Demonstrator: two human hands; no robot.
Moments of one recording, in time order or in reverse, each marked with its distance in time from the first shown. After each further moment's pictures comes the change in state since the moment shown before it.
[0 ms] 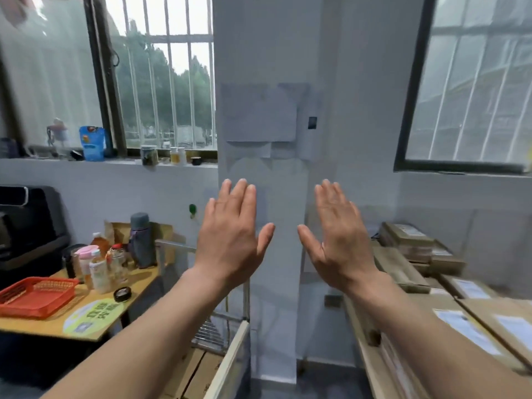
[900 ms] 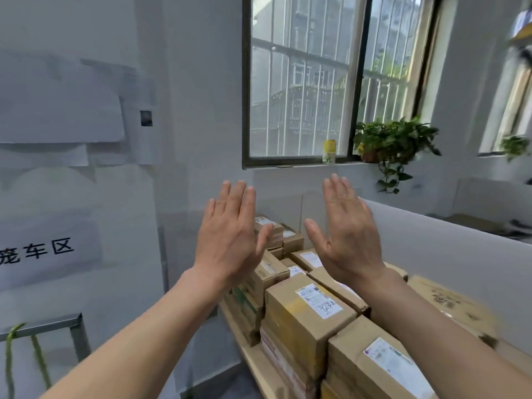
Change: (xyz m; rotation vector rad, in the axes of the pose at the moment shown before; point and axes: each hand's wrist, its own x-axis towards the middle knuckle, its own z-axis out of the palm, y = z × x) left_hand 0.096 0.173 0.123 -0.504 0.013 0.398; right_hand -0.034 0.149 -0.116 -0.653 0.043 0.312
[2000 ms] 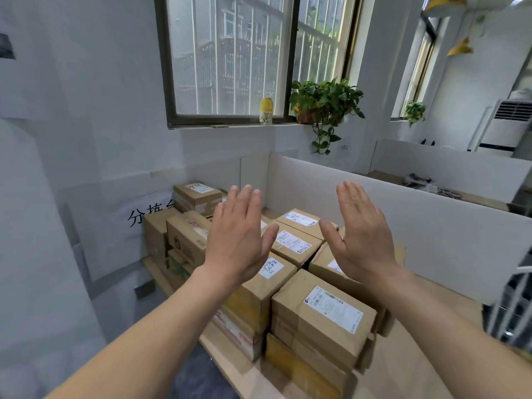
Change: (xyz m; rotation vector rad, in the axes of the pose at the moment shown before) left_hand -0.018 0.083 0.099 -0.274 -0.192 0.119; right_hand -0.084 0.086 -0.040 -0.247 -0.210 0.249
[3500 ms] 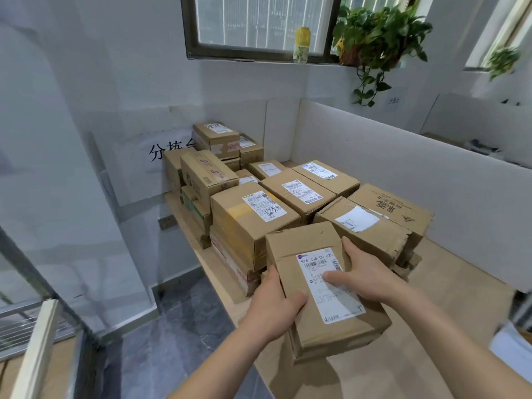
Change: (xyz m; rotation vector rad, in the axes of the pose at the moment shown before) left_hand -0.155 0.120 0.106 -0.961 -0.500 -0.751; right_hand -0.105 0.096 0.055 0.413 -1.067 0.436
